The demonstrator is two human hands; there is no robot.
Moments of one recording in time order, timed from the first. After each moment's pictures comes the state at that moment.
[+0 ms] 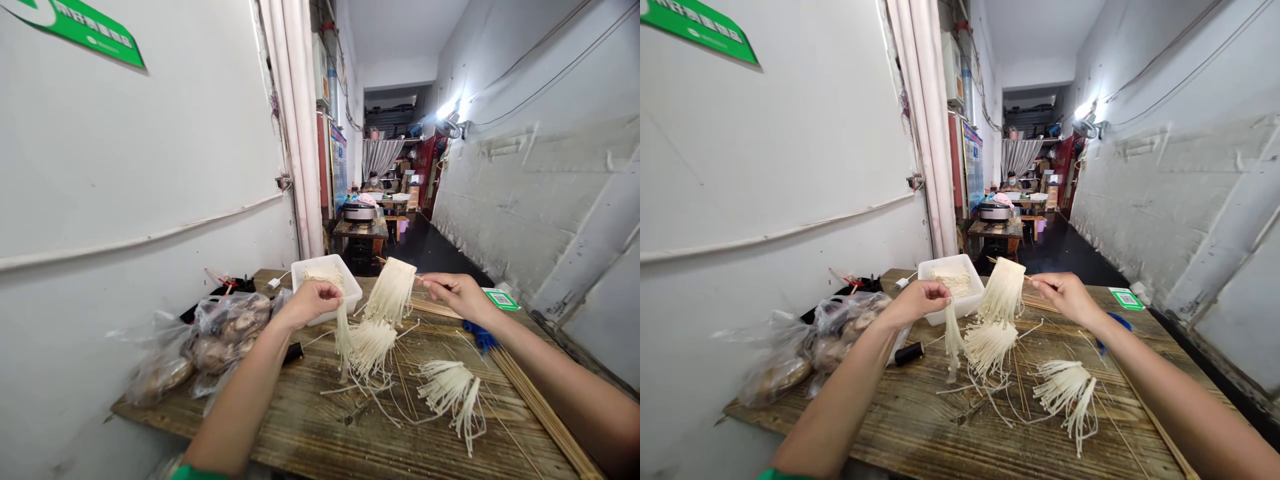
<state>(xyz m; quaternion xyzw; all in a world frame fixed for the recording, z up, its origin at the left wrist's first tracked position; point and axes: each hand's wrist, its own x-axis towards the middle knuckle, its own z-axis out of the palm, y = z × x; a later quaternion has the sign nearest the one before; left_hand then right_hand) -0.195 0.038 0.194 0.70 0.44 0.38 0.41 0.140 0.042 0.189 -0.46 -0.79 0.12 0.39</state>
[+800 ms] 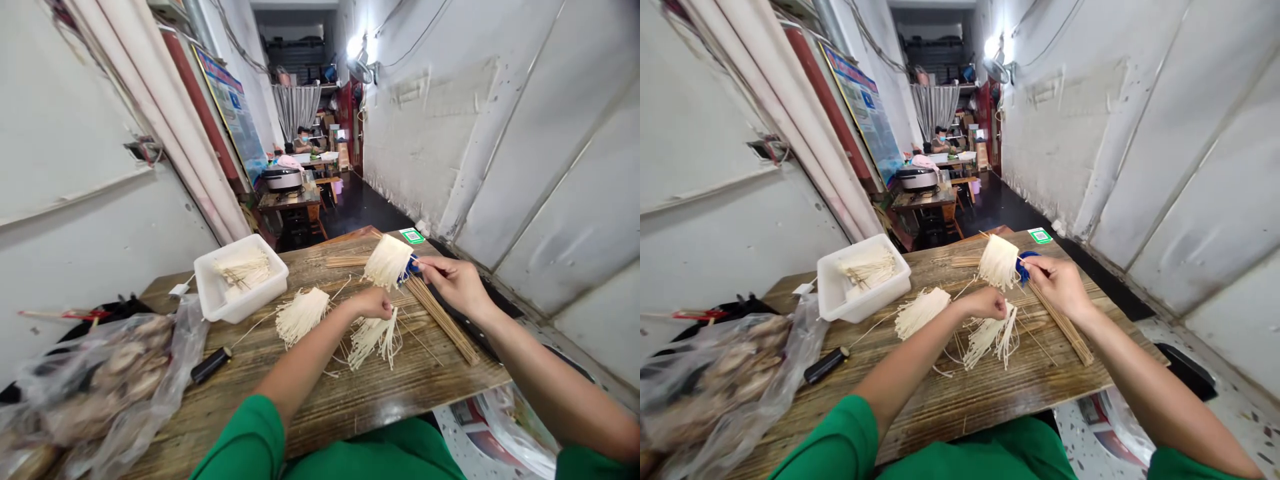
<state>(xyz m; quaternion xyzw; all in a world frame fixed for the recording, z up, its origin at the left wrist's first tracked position) 0.070 0.043 0.074 0.89 0.24 -0.01 0.38 0.229 -0.077 0.146 -0.61 -0.63 0.06 0.47</state>
